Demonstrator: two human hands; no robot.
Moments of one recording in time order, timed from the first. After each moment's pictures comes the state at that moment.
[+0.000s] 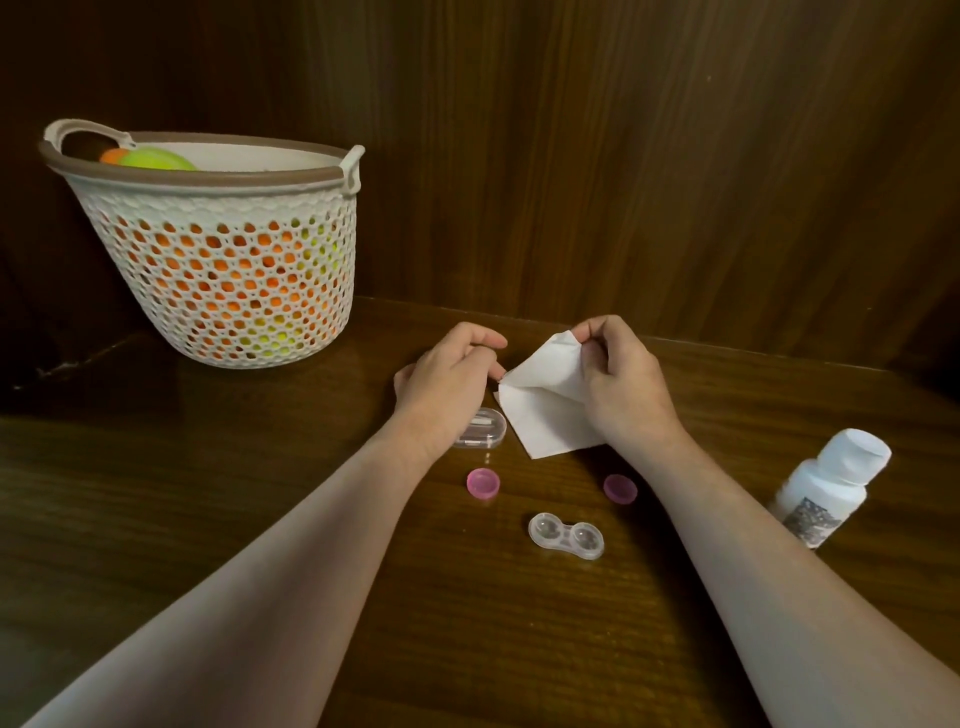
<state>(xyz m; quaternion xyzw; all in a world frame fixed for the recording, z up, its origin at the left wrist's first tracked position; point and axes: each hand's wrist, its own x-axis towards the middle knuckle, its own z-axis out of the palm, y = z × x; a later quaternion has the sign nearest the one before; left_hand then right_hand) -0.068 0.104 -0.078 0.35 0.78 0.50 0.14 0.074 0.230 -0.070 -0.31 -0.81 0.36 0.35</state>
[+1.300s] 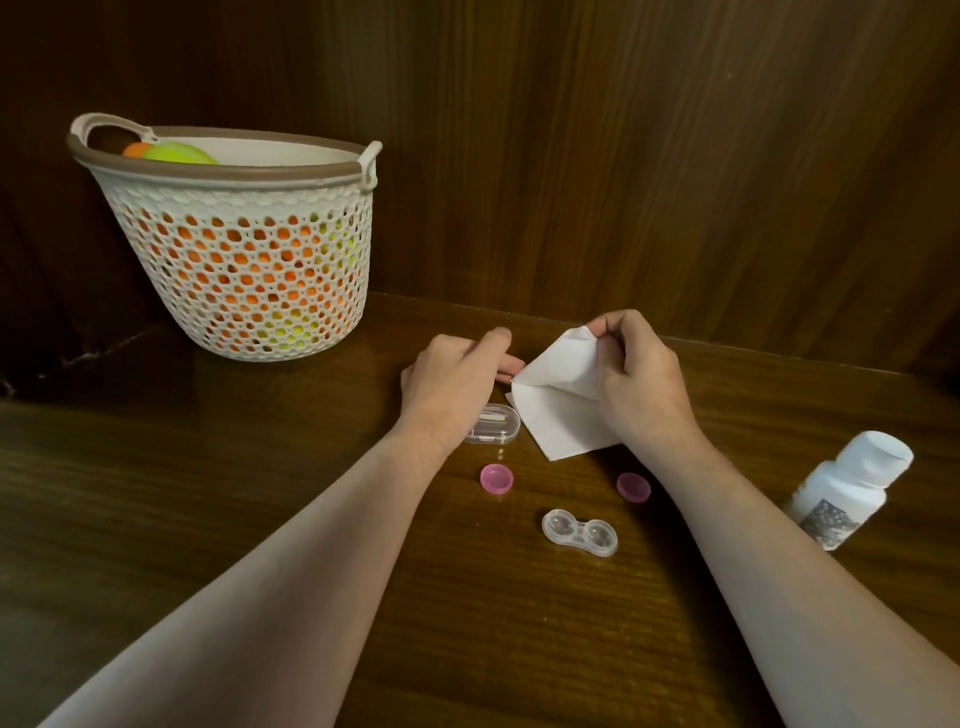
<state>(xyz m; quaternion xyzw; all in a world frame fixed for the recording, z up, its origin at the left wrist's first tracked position) -0.070 0.101 -0.082 0.32 0.75 0.56 0.17 0.073 0.232 -0.072 -0.31 -0.81 0.34 0.38</state>
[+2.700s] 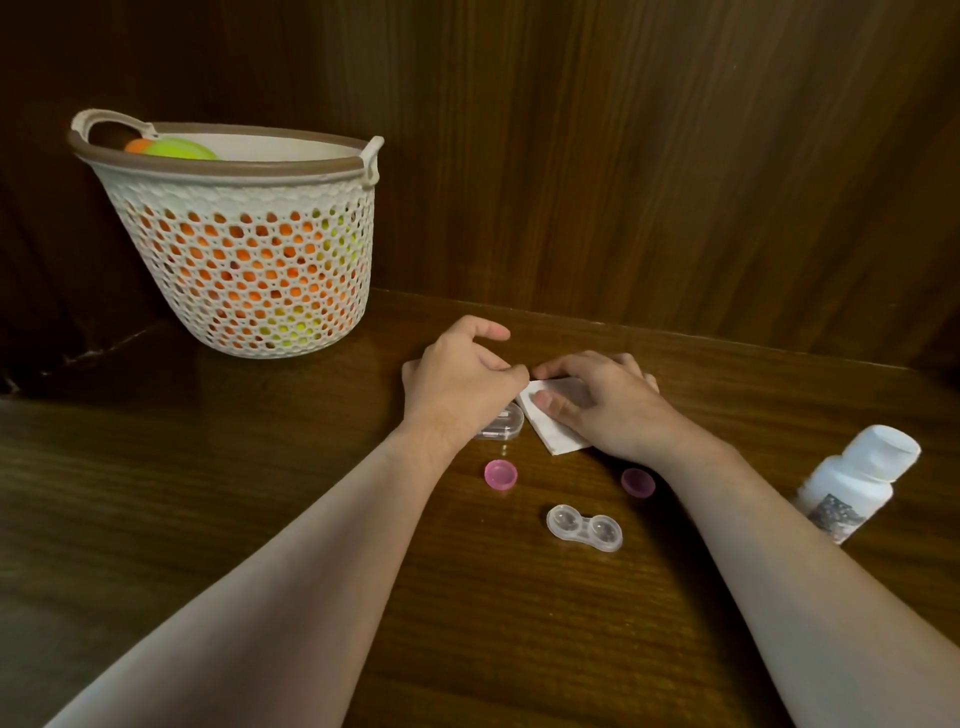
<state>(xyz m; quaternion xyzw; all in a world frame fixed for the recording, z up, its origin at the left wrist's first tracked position) -0.078 0.105 -0.090 0.37 0.78 0.50 0.07 0.072 0.231 -0.070 -0.27 -0.94 0.20 0.10</state>
